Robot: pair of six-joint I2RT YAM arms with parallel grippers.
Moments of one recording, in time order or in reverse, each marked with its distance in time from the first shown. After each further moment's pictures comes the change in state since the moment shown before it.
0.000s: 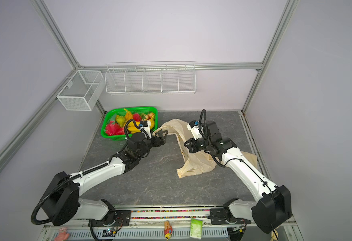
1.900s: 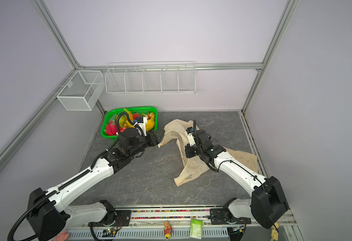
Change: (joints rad) left arm -0.005 -0.193 0.131 -0.401 0.092 -0.108; right arm 0.062 0.040 -0.163 0.197 0.289 0.094
